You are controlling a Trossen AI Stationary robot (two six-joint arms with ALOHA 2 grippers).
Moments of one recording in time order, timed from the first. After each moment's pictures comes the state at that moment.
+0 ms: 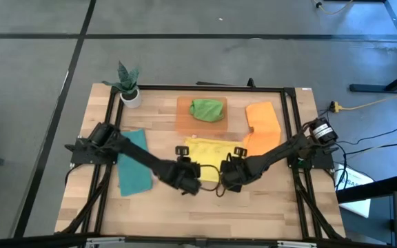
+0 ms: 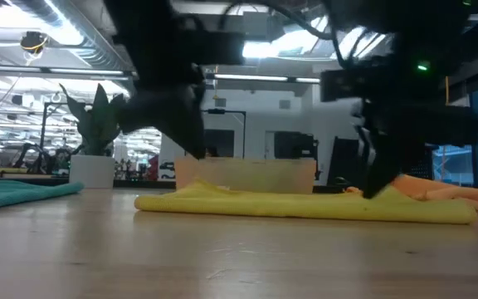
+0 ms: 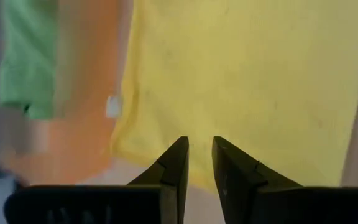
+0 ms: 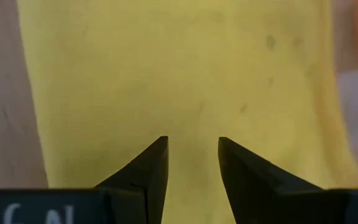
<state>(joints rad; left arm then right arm) -0.38 1.98 1.39 -0.82 -0.68 -0.32 0.40 1.81 1.07 -0.70 0.39 0.57</state>
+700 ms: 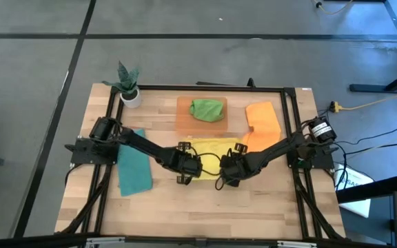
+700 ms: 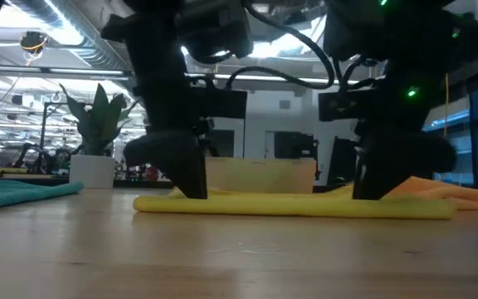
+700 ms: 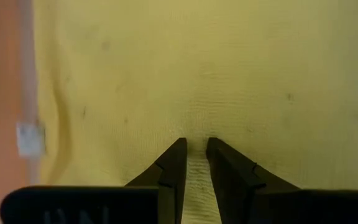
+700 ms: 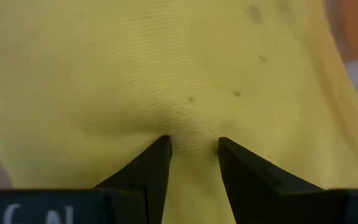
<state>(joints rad) -0.24 1.97 1.21 -0.58 -0.36 -0.18 0.33 1.83 0.99 -0.60 0.42 0.57</state>
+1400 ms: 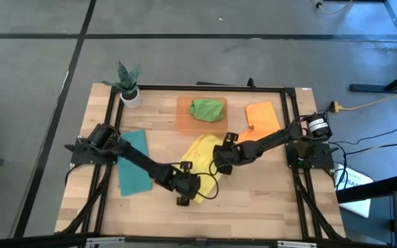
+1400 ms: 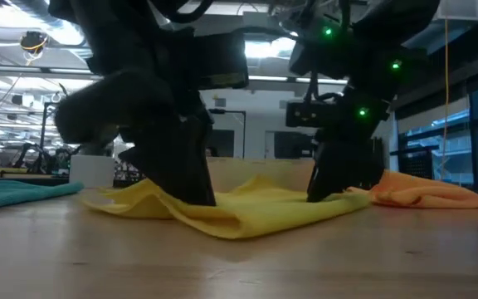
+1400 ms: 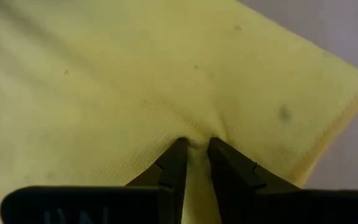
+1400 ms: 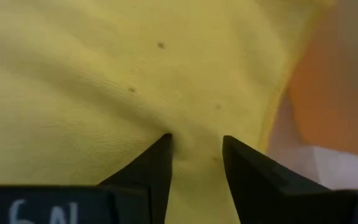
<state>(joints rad) -0.42 1.98 1.21 -0.35 -0.28 -0.30 0.17 1.83 0.96 -0.36 0.49 0.25</state>
